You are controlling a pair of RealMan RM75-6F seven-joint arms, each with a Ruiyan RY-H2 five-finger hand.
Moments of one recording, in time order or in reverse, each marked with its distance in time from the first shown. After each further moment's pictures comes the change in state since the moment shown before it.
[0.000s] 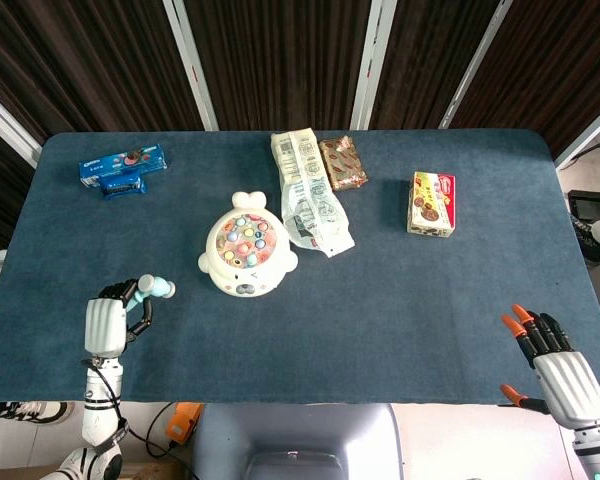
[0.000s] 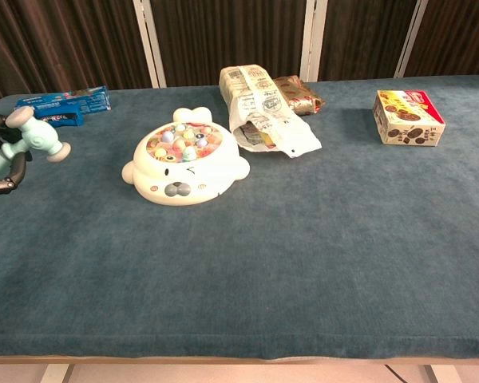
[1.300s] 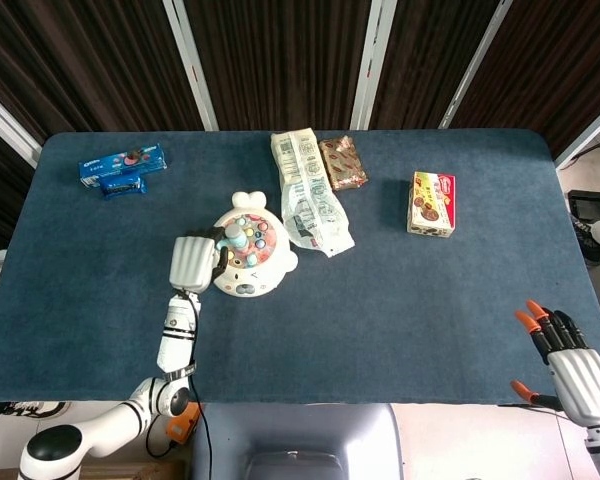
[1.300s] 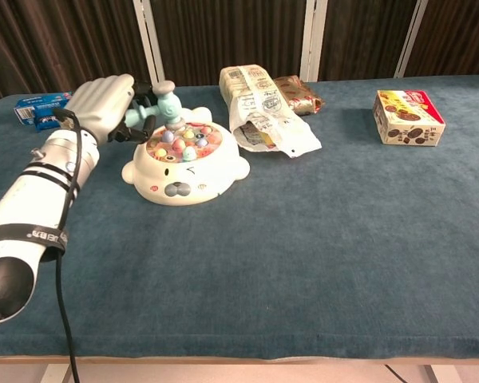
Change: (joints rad) left arm -0.438 -0.149 -0.219 0.075 -0.185 -0.385 0.431; right arm -0.003 0.032 0.008 0.007 0.027 0.006 0.058
